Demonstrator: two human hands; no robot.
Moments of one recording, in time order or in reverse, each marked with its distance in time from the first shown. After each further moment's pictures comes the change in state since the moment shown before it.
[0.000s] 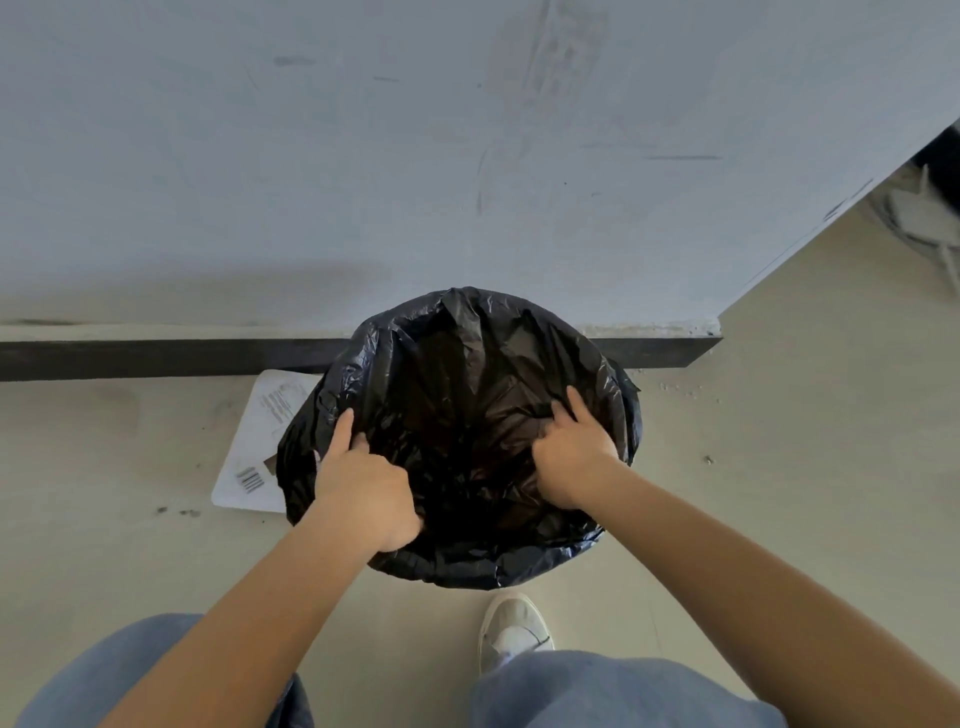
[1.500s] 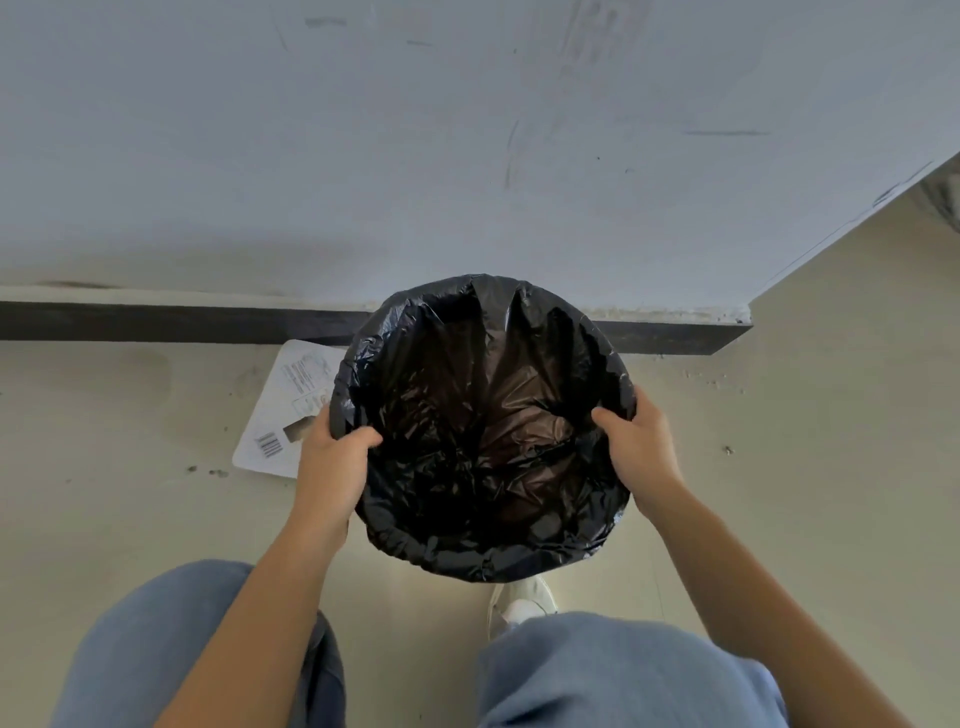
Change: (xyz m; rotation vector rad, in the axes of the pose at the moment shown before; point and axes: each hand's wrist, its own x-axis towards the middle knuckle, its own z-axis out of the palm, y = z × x) left_hand -0.002 -0.015 0.041 -2.038 0.506 -0.319; right_hand -0.033 0.014 0.020 1.844 0.527 0.410
